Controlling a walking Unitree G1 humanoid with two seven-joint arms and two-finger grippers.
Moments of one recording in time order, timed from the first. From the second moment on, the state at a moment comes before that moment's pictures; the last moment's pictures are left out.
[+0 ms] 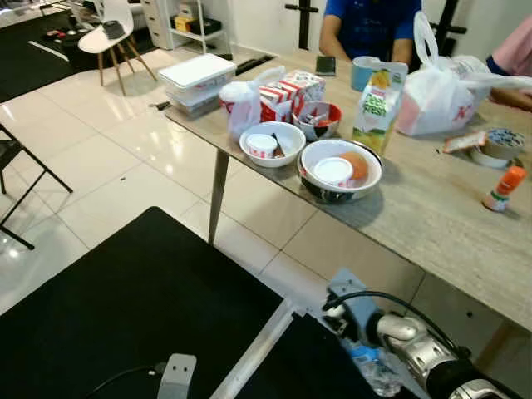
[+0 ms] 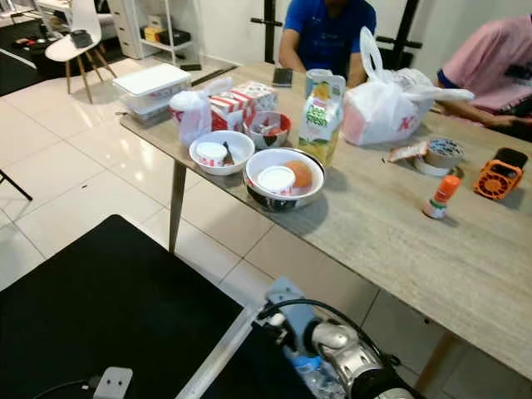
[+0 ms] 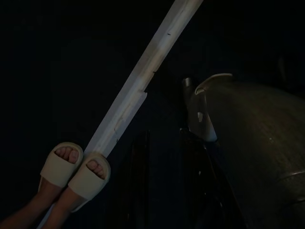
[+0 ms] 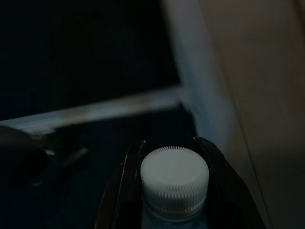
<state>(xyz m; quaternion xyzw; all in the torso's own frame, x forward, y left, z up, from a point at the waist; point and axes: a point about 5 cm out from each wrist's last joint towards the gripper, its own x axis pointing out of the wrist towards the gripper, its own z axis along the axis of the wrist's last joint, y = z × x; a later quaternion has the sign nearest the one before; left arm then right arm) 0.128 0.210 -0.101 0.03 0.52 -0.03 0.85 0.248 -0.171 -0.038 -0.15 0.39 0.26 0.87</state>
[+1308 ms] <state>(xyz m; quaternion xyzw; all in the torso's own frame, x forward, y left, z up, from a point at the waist) 0.125 0.219 -0.101 0.13 0.53 -0.03 0.84 0.161 -0.253 -0.081 -0.09 0.51 -0.04 0.86</state>
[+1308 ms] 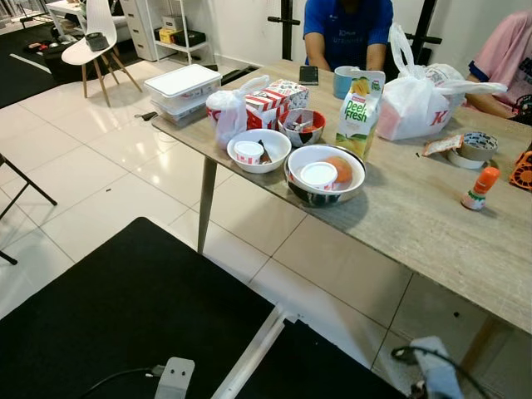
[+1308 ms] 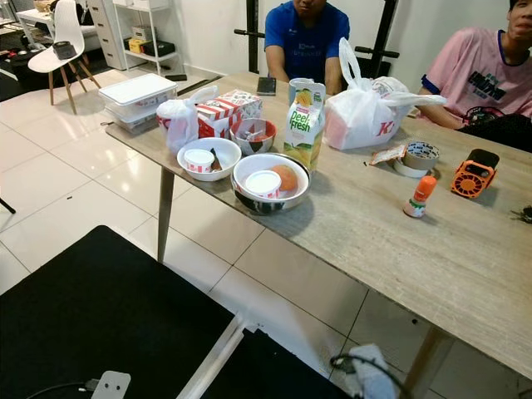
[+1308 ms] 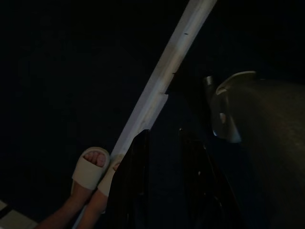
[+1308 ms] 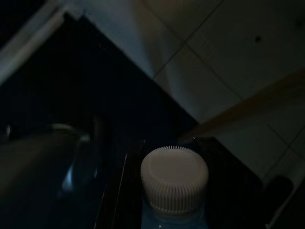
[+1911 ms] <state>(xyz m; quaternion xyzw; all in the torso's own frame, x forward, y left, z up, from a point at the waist) 0.132 0.285 -0.081 0.23 0.53 0.04 0.81 0.207 -0.265 -0.054 -0.06 0.43 -0.10 0.90</state>
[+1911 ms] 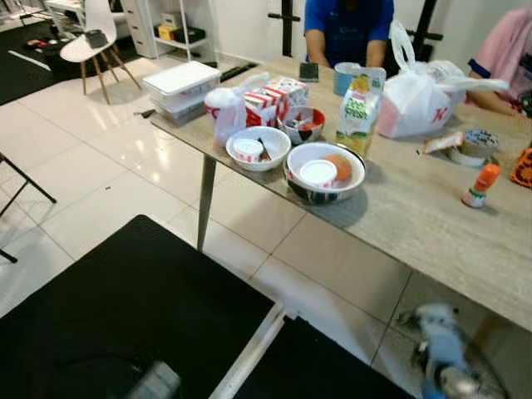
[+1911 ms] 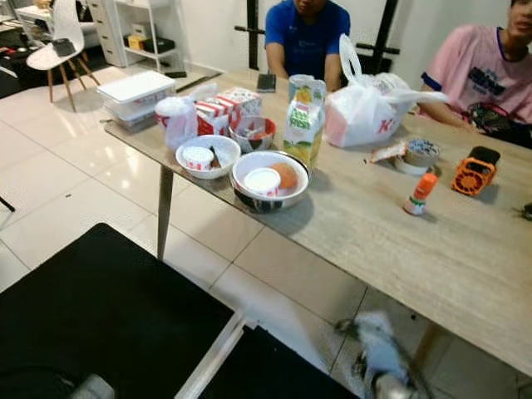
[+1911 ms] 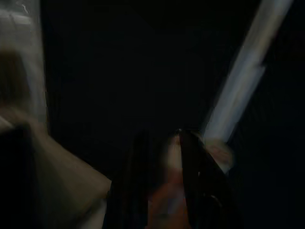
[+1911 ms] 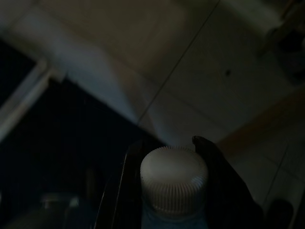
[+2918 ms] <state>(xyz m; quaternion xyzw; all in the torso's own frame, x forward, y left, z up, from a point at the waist) 0.130 0.199 -0.104 0.10 0.53 -0.04 0.84 0.167 -0.256 -0.078 -0.07 0.50 -0.10 0.86</state>
